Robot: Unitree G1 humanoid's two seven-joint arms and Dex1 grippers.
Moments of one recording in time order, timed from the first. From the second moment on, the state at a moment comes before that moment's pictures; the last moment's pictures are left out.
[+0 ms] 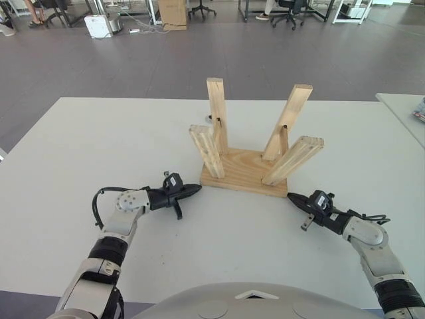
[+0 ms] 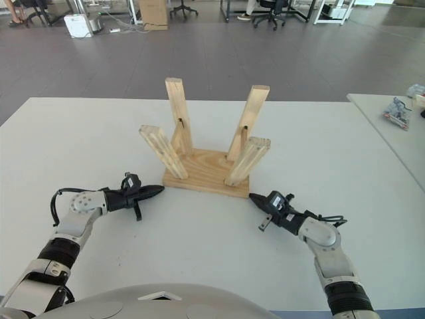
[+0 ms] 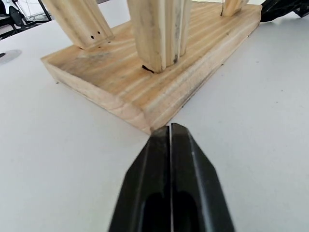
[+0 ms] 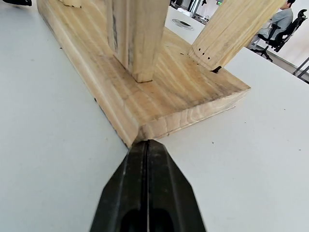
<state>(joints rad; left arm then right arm) -0.18 0.42 -0.17 0.47 -0.15 -0.20 -1.01 0.16 -0.55 0.02 0.21 0.14 -0.26 0.77</state>
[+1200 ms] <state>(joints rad) -0.29 0.48 -0.22 0.47 -0.03 -0.22 -0.98 0.11 -0.59 0.05 0.11 0.09 -0.14 0.79</state>
